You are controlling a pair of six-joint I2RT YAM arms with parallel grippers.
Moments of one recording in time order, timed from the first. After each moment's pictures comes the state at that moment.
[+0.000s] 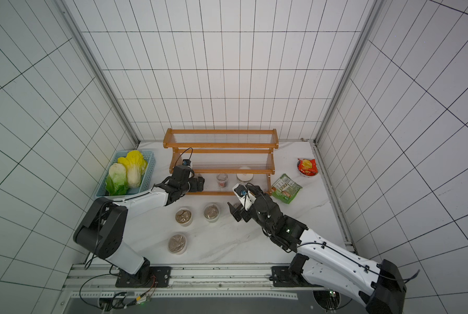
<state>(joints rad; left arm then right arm) -0.43 1.62 0.88 -0.03 -0.17 -0.31 1.00 0.87 0.60 -0.06 0.24 -0.15</state>
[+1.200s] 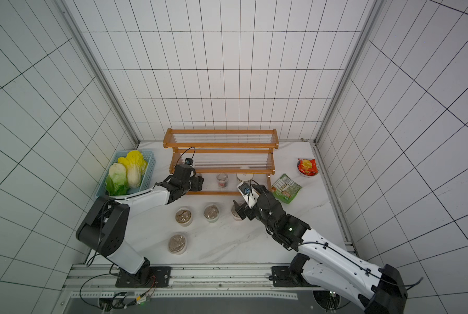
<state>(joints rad) -0.44 1.62 0.91 -0.05 -0.16 -0.25 0.95 0.87 0.61 -0.12 0.26 -0.17</state>
